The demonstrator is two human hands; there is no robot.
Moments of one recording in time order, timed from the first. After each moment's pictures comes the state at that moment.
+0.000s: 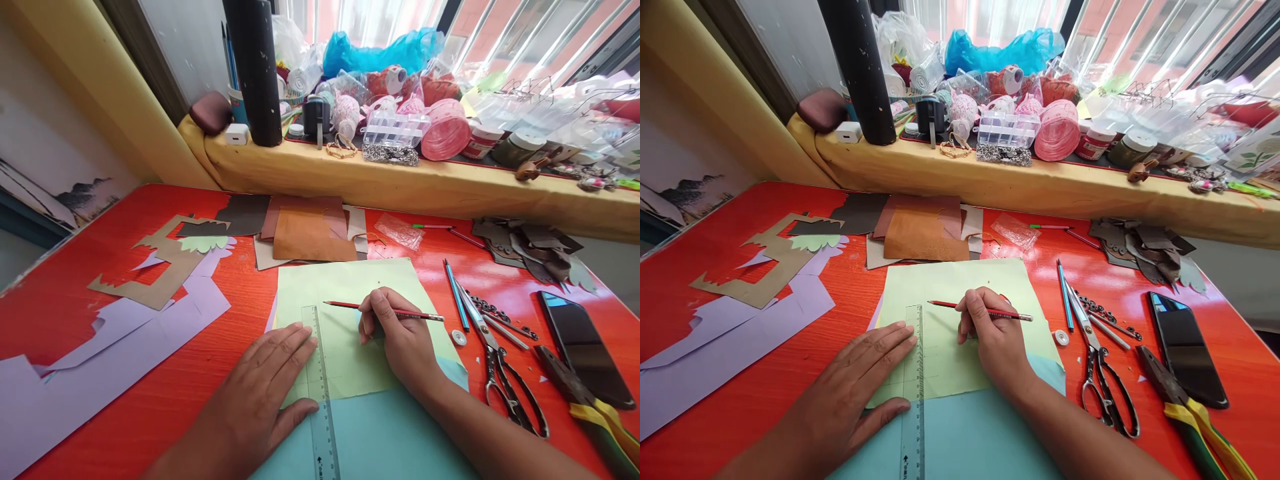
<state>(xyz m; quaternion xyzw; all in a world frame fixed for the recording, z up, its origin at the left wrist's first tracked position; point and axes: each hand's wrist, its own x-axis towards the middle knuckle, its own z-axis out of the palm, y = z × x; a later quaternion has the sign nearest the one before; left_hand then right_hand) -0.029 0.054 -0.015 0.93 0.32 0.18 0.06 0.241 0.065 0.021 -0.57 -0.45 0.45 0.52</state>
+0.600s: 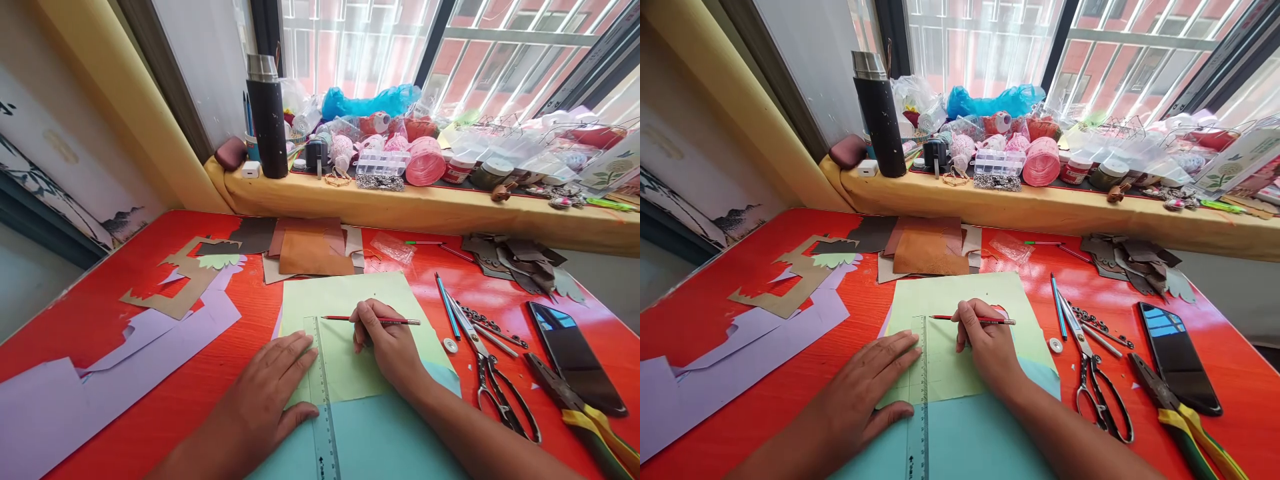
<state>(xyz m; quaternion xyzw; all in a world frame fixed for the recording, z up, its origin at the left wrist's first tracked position) -0.030 0.057 -0.016 0.93 0.31 0.17 0.05 0.240 0.066 0.016 -0.57 -0.49 0.44 0.49</state>
